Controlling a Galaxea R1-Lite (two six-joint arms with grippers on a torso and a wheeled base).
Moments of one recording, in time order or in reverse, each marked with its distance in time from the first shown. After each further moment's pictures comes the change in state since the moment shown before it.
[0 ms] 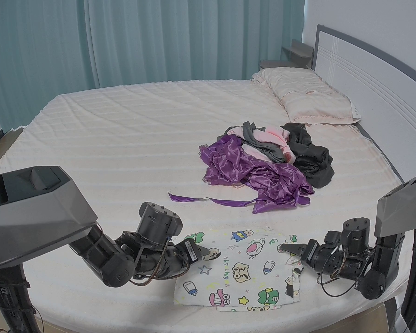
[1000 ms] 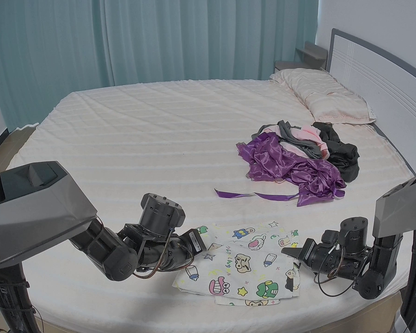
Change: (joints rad) left arm 0.002 -0.003 -0.055 0.006 -0.011 -0.001; right arm 0.019 0.002 -0.018 0.001 0.007 0.016
